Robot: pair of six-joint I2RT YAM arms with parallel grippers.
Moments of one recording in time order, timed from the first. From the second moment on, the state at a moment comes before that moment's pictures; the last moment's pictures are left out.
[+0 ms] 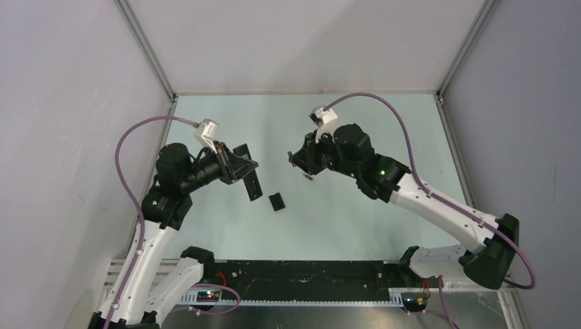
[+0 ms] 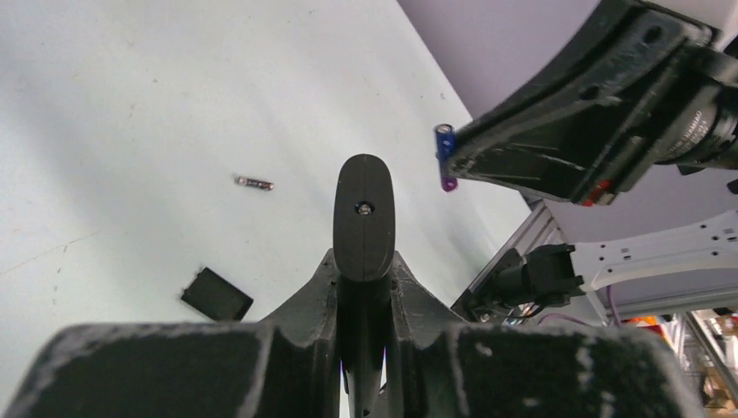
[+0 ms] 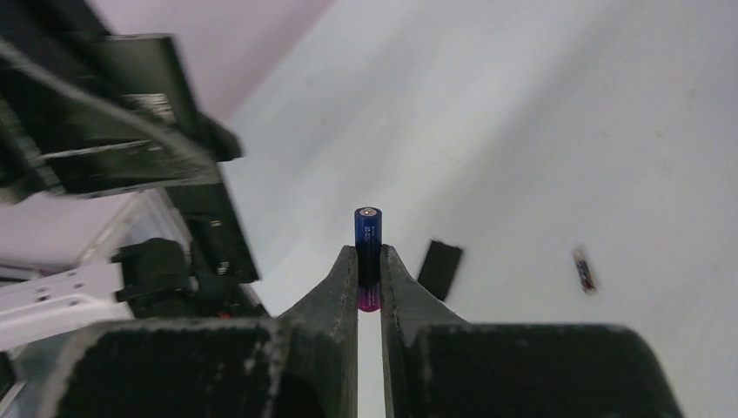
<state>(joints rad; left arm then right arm) -0.25 0.75 0.89 -0.39 0.58 -0.47 0.88 1.29 1.22 -0.25 -0.06 0.38</state>
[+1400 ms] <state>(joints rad) -0.25 0.80 0.78 0.36 0.70 -1.05 1.27 1.11 1.10 0.18 0.31 0.18</state>
